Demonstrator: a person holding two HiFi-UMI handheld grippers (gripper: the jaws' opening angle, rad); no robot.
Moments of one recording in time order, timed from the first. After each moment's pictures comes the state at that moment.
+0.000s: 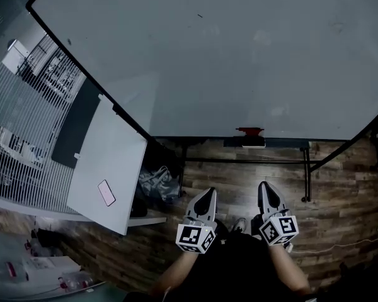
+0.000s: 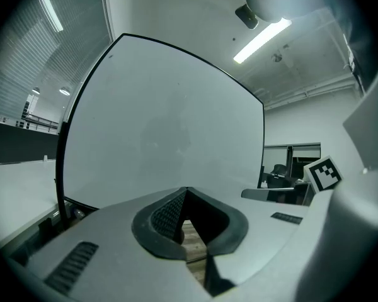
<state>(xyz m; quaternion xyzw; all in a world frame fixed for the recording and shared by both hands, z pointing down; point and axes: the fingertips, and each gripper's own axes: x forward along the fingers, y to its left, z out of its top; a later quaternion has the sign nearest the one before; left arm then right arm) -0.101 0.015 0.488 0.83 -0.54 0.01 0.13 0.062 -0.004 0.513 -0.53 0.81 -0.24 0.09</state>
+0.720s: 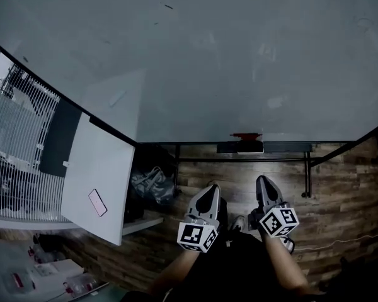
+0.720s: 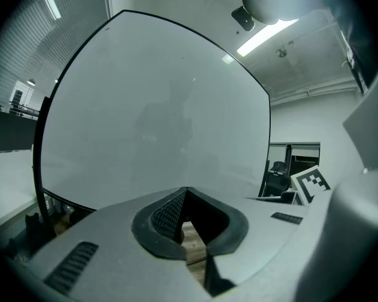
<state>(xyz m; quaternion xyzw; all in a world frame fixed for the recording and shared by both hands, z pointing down) -0.074 -0.057 0.527 0.84 -0.52 0.02 0.15 0.076 -0.082 0.580 -0.53 0.78 -0.32 0.12</state>
